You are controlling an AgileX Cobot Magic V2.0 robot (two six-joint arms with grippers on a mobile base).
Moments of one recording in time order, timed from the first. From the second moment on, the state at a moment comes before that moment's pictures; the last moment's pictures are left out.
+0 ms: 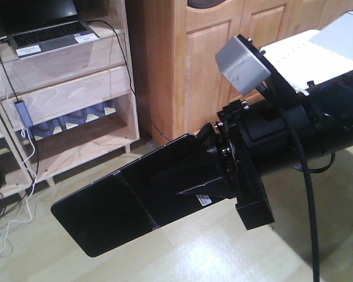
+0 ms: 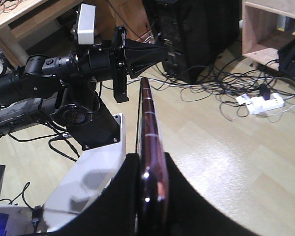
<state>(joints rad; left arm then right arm) -0.02 -0.02 0.03 -0.03 0.18 0.15 0.42 1.33 -1.19 1.10 1.23 -1.11</state>
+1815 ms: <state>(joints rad) -0.02 -0.02 0.03 -0.03 0.18 0.15 0.42 1.33 -1.19 1.10 1.23 -1.11</state>
